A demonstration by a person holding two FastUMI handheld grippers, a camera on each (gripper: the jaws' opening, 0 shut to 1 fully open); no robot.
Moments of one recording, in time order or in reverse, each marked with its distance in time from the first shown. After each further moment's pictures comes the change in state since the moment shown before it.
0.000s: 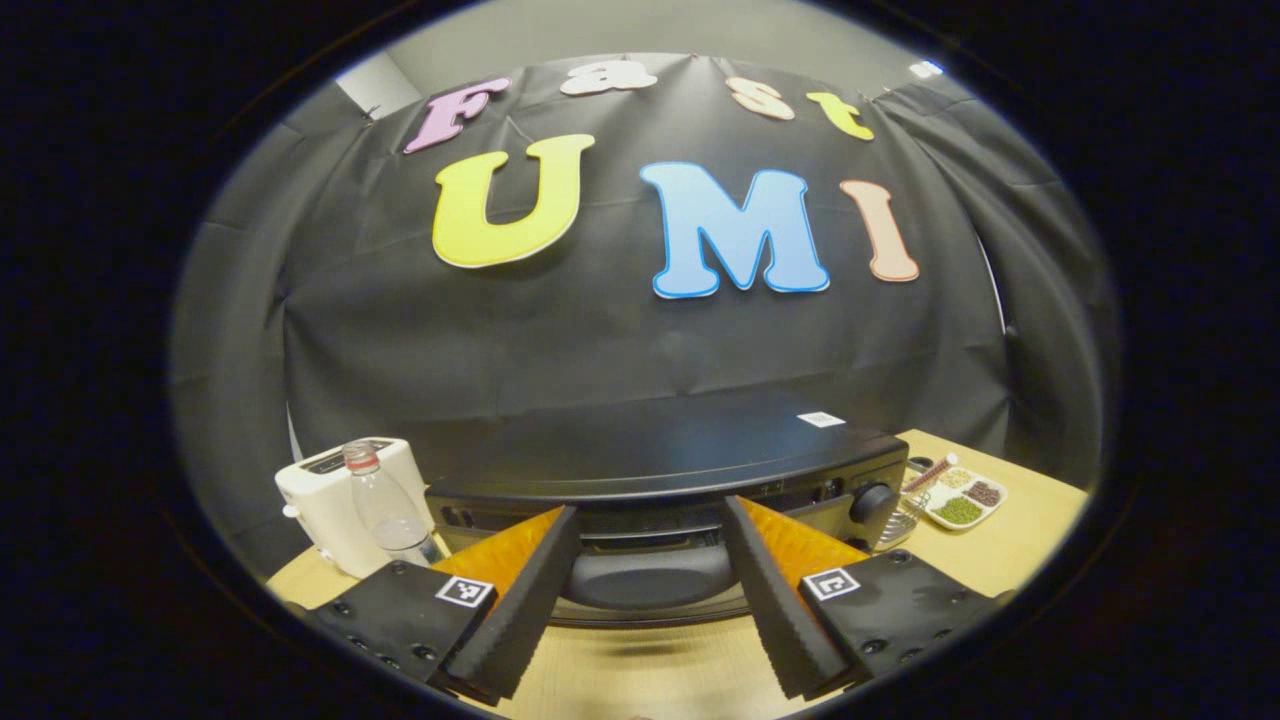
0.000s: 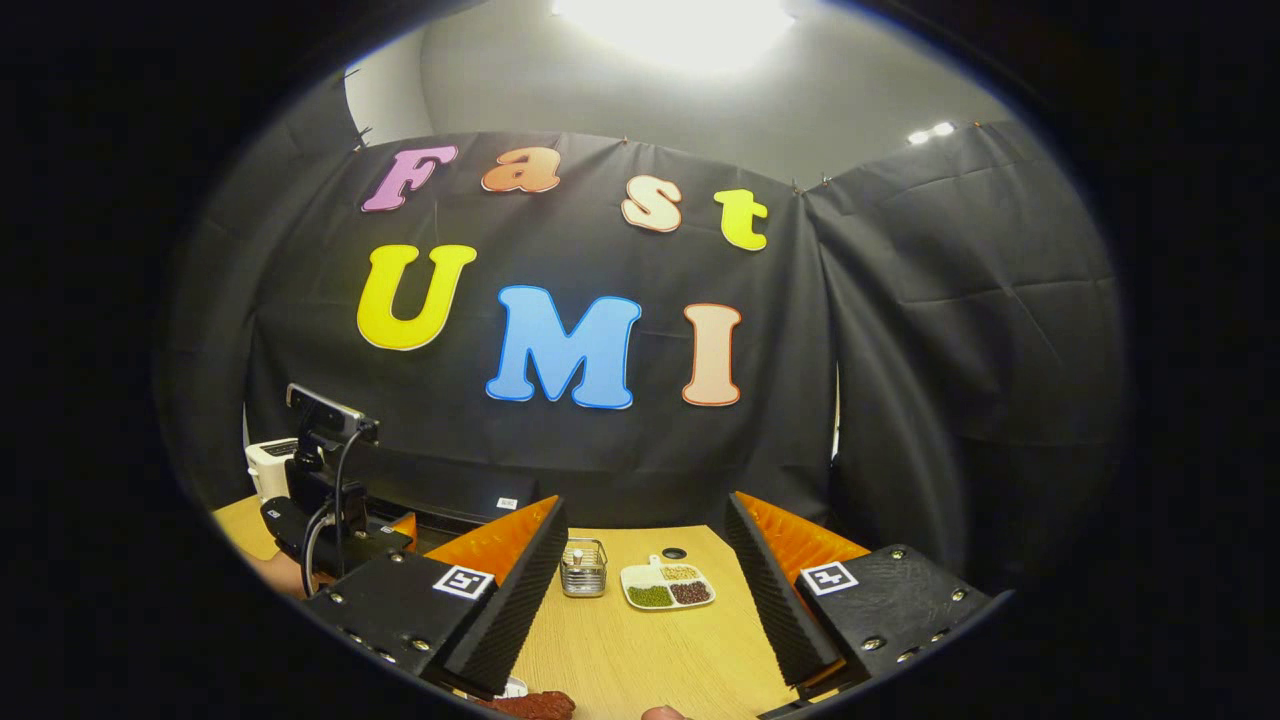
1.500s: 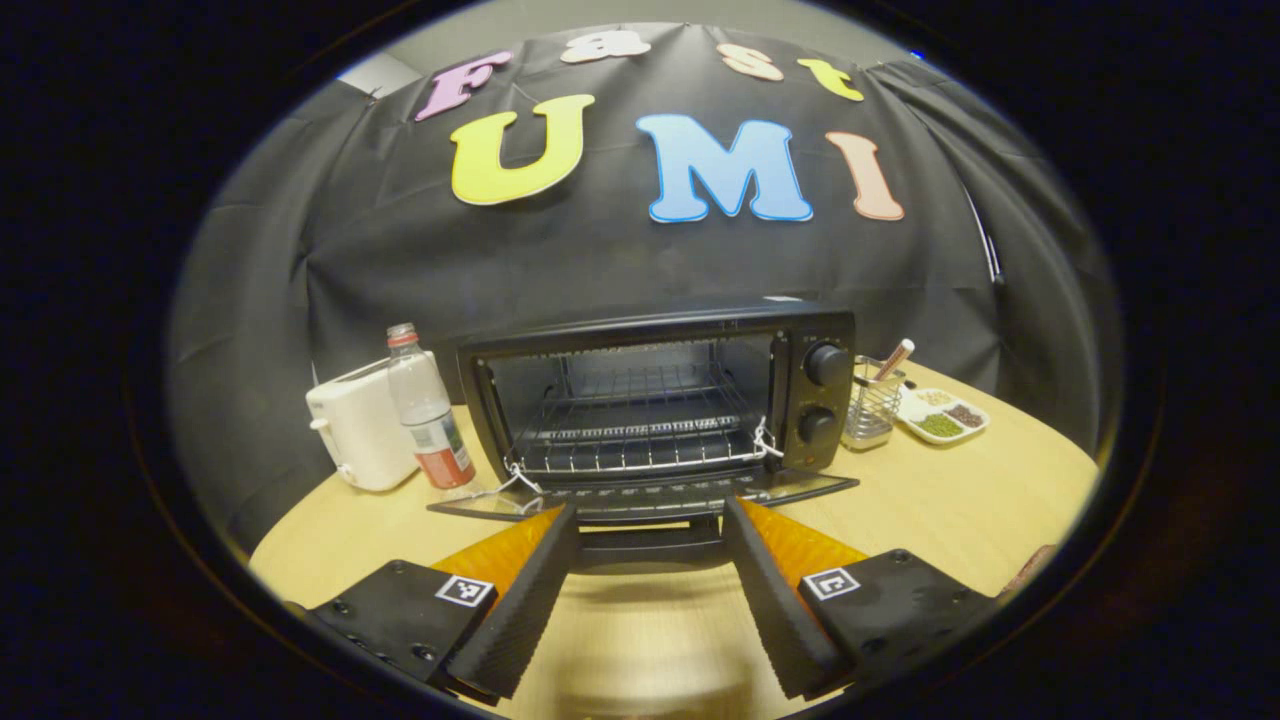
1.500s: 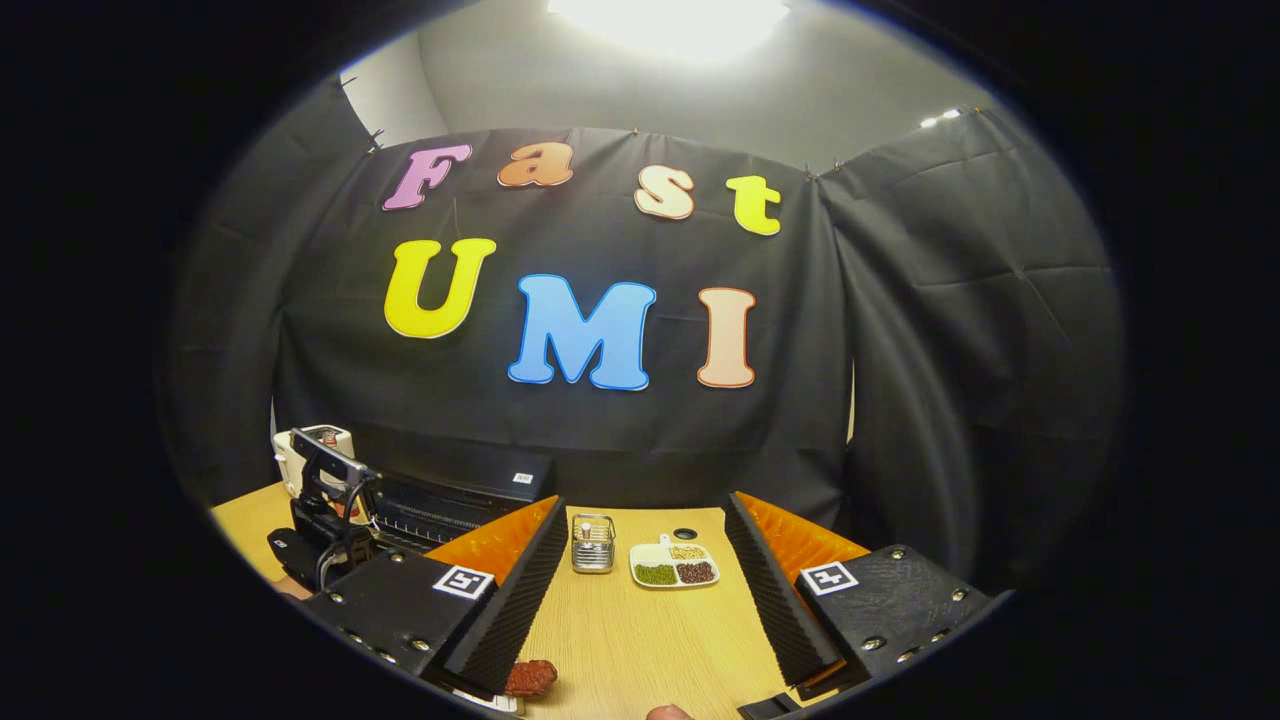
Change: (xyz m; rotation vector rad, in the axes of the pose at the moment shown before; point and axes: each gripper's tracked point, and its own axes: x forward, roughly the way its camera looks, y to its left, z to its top) left arm -0.087 -0.020 -0.098 0.006 0.191 0.022; right arm -0.027 -0.021 -0.018 0.005 0.051 0.081
